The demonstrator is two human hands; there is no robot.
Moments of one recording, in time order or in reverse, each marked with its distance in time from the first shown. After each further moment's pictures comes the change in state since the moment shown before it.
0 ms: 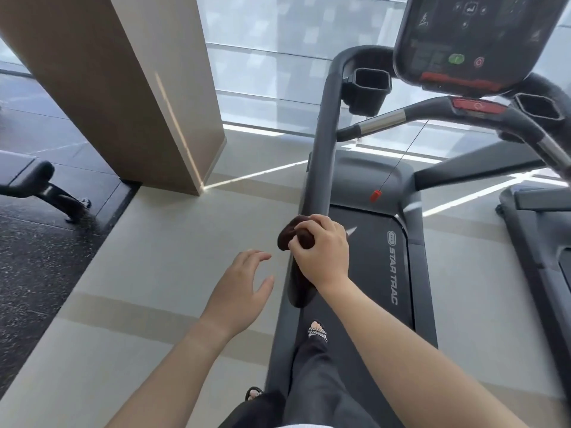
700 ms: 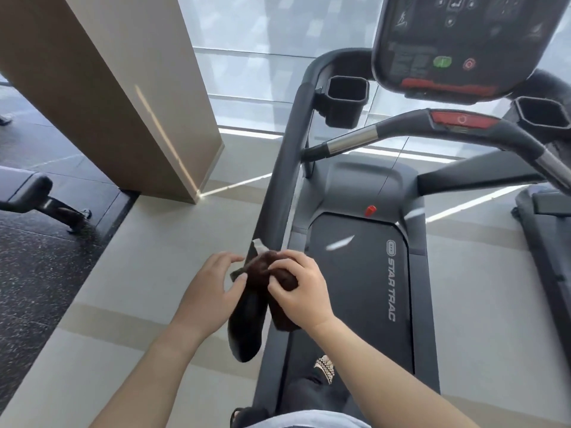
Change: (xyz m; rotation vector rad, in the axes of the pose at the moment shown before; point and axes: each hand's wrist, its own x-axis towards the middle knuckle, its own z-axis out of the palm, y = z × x) left_hand 0.097 0.060 0.034 0.071 0.050 -0.121; right_hand 0.046 0.089 -0.024 0.322 -0.138 -0.110
